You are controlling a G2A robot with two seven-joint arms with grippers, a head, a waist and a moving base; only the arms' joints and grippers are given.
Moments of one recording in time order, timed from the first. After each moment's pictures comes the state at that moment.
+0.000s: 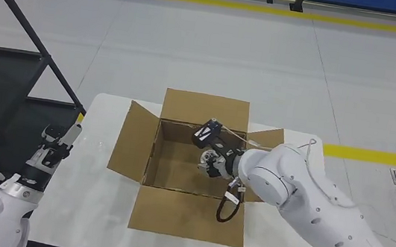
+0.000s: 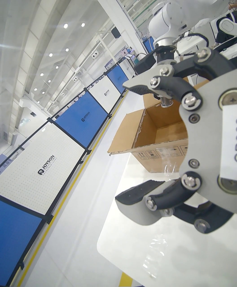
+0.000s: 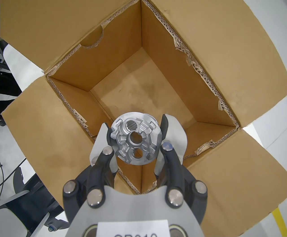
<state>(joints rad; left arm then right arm) 1.42 -1.26 -1.88 -1.94 0.39 -0.26 -0.35 -0.33 -1.09 0.60 -1.62 -0.64 0.00 1.05</state>
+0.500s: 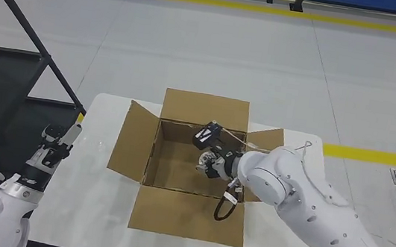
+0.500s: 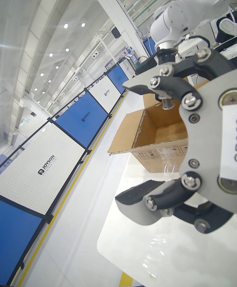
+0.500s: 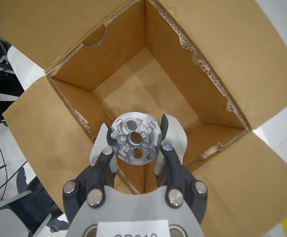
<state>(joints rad) 1.42 -1.26 -1.88 -1.94 0.39 -0.26 -0.35 -0.35 -1.12 0.57 -1.53 -0.61 -0.04 0.95</state>
